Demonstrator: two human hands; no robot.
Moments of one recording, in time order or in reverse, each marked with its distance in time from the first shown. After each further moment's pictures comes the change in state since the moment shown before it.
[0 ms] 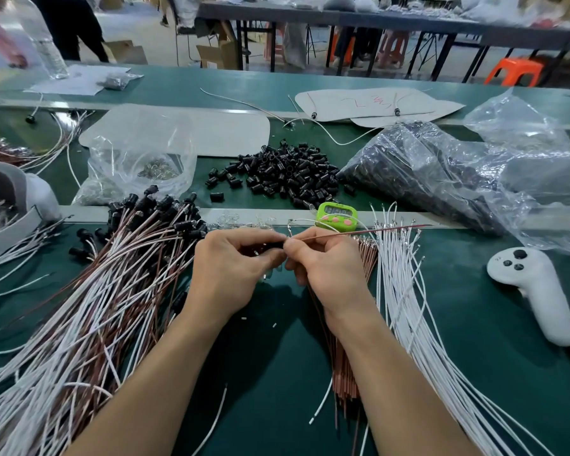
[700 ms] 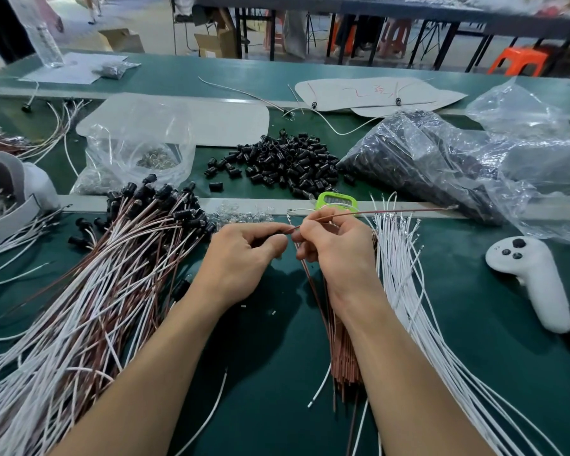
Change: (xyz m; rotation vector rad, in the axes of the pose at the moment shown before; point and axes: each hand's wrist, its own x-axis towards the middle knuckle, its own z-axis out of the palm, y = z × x) left_hand 0.003 -0.007 0.002 0.103 -0.160 -0.041; right_hand 0.005 -0.002 -0.009 0.094 0.125 -0.017
